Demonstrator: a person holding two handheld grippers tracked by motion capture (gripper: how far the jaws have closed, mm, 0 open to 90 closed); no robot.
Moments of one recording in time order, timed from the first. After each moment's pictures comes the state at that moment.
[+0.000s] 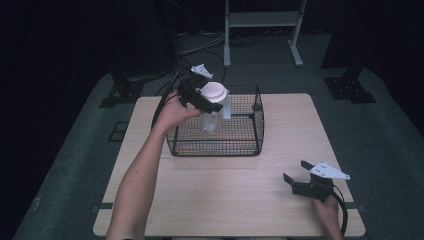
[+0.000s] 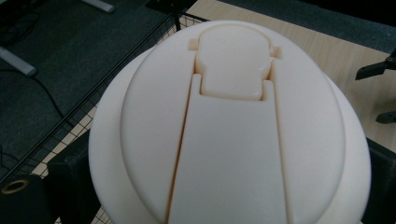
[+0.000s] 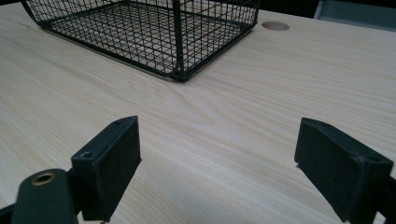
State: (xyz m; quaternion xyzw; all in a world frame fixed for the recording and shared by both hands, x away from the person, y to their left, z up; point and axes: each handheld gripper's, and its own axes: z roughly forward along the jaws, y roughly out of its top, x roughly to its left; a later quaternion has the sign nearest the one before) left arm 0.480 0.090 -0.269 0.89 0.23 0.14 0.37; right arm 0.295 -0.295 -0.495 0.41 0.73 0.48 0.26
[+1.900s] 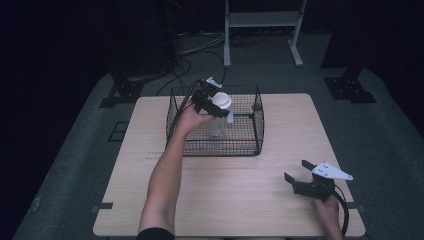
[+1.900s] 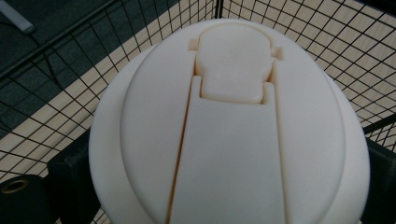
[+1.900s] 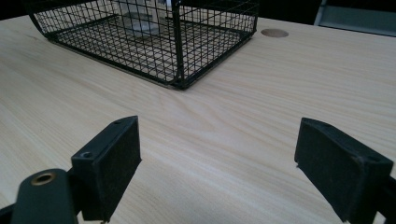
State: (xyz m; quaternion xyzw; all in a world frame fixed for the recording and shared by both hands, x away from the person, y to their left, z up) left arm 0.530 0.063 -0.352 0.88 0.29 0.12 0.34; right arm 0.293 -0.298 -0.494 0.41 0.72 0.50 0.25
